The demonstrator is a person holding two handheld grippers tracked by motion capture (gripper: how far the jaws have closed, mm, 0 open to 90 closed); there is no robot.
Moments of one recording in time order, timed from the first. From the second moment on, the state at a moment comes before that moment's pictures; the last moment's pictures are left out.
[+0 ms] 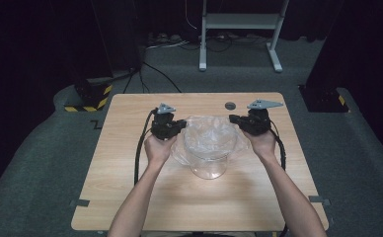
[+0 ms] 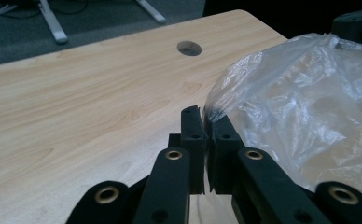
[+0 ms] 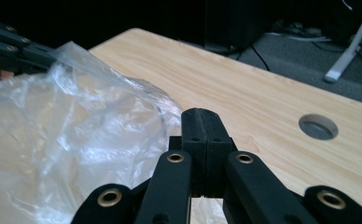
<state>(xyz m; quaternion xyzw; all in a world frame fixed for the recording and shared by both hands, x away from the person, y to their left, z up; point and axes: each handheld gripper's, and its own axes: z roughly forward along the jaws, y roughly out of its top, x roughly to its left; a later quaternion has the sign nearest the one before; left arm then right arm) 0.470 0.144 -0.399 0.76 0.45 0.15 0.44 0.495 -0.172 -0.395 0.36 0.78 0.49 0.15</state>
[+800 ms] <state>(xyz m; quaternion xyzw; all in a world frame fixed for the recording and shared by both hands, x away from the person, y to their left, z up) 0.490 0.140 -0.416 0.75 0.50 0.10 0.42 0.514 -0.168 -0.416 0.41 0.78 0.46 0.13</state>
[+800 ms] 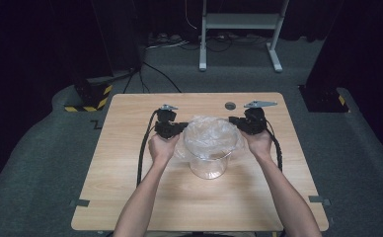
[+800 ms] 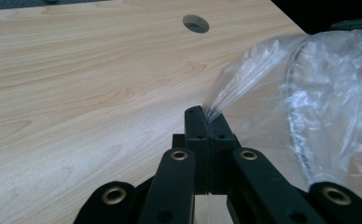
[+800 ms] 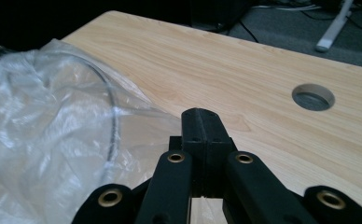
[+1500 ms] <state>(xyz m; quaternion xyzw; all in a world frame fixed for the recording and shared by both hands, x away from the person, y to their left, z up) 0.445 0.162 -0.394 0.73 0.50 0.18 0.42 0.472 -0.197 -0.410 0.42 0.75 0.49 0.16</state>
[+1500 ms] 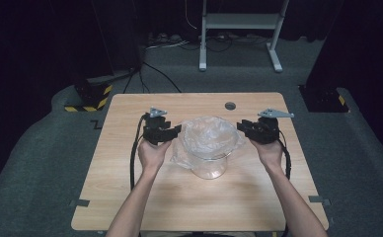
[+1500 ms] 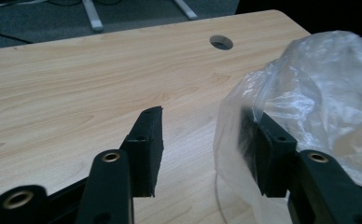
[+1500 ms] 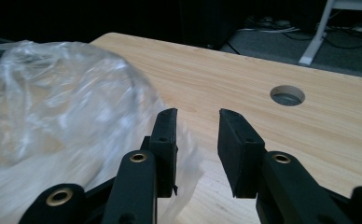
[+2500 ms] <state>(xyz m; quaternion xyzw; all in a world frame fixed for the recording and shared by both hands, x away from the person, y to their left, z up) 0.367 0.163 -0.395 0.77 0.44 0.14 0.45 0.400 -0.207 -0.416 0.31 0.78 0.54 0.13</state>
